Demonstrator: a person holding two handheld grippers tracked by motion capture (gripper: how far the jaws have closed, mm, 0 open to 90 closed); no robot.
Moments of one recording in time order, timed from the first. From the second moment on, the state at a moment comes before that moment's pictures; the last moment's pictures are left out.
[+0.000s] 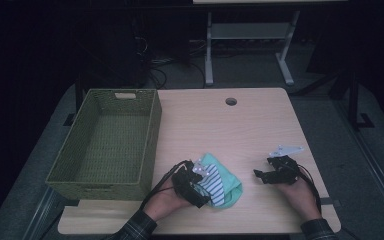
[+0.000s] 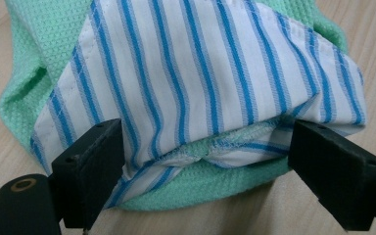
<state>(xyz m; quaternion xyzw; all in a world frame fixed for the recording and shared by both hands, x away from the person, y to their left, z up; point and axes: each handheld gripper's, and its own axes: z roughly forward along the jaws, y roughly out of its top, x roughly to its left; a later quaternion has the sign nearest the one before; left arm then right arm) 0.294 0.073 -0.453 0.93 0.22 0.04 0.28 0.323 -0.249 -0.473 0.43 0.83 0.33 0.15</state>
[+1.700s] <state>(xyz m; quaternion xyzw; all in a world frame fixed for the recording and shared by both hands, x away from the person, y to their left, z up) 0.308 0.082 -0.435 0.92 0.24 0.05 0.31 0.321 -0.247 -0.482 0.43 0.81 0.35 0.17</state>
